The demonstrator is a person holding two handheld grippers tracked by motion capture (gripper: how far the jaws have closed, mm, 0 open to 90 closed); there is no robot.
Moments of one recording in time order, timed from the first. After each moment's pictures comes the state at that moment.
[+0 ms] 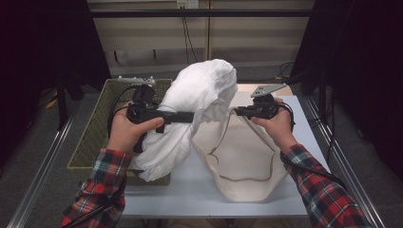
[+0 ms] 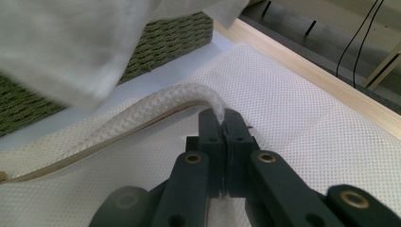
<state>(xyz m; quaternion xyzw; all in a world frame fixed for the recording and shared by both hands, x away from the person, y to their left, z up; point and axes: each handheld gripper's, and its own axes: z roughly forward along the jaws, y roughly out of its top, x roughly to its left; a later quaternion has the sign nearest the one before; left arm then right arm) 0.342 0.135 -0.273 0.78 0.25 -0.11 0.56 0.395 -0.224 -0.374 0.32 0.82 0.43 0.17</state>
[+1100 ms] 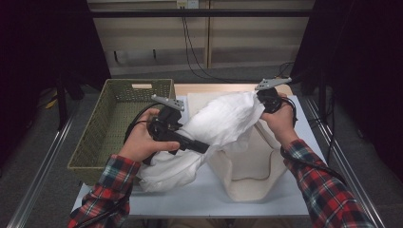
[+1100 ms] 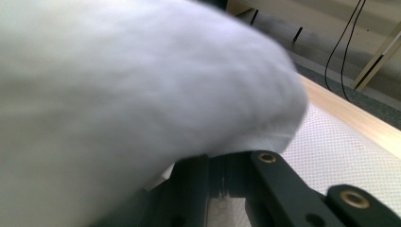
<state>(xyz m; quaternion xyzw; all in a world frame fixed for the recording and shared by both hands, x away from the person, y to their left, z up) 0.326 0.096 -0.305 0.86 0.15 -0.17 0.46 0.403 -0.233 -0.362 0.34 0.81 0.45 0.18</state>
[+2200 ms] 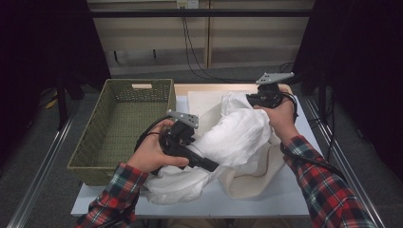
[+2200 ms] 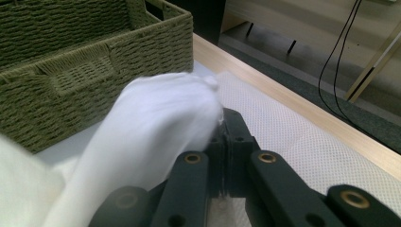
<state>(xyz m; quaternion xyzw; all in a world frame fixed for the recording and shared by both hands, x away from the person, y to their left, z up) 0.304 0.069 -0.322 0.87 0.09 -0.20 0.43 0.407 -0.232 -0.347 0.34 0.80 0.46 0.19</state>
